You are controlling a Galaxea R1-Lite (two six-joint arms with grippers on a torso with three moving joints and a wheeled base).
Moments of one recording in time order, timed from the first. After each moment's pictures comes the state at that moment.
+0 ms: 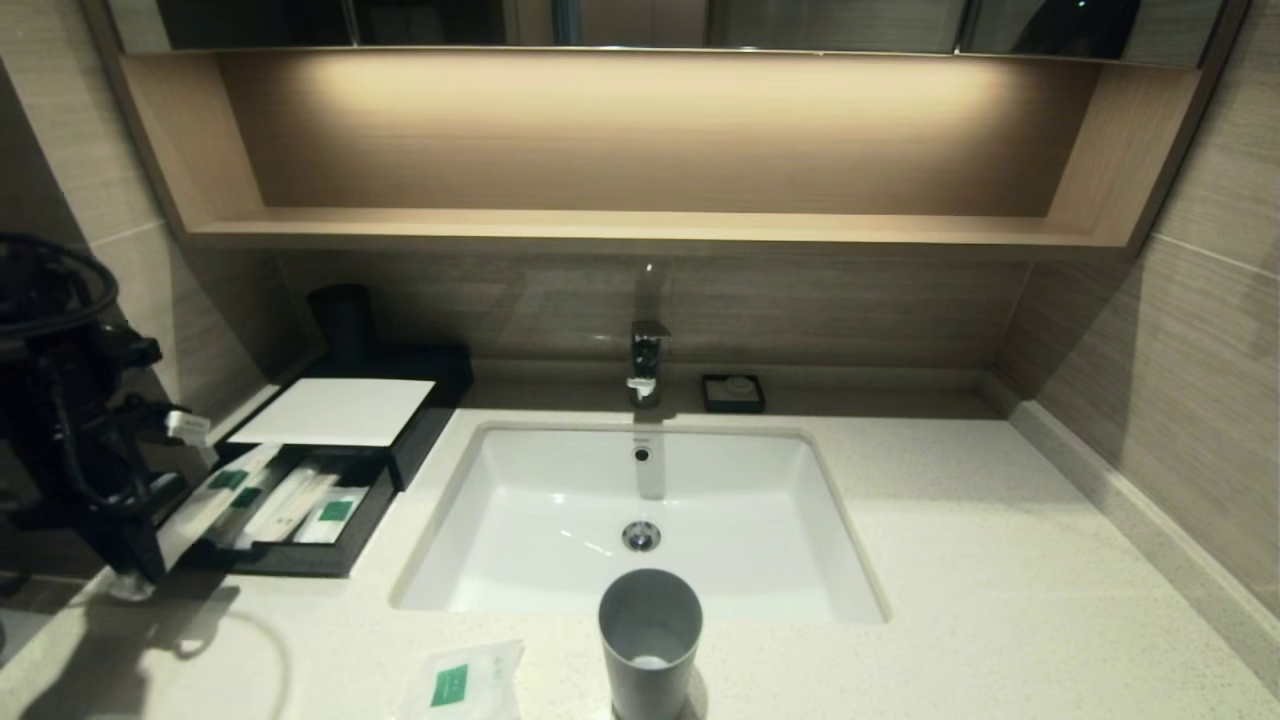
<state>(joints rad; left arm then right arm) 0.37 2.20 -1.94 1.44 -0.05 0.35 0.00 0.00 0.00 0.00 0.00 0.00</state>
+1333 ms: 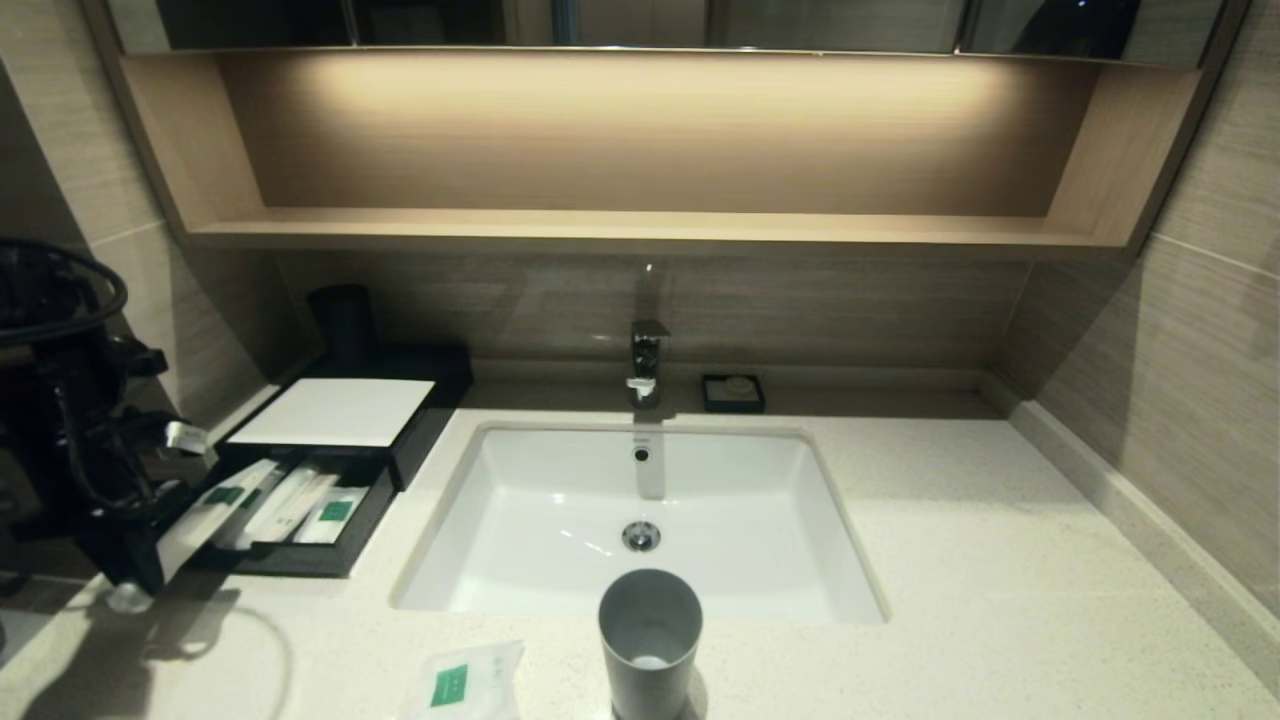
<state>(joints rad) 0.37 2.21 -1.94 1.48 -0.06 0.29 0.00 0.00 0.00 0.00 0.00 0.00</state>
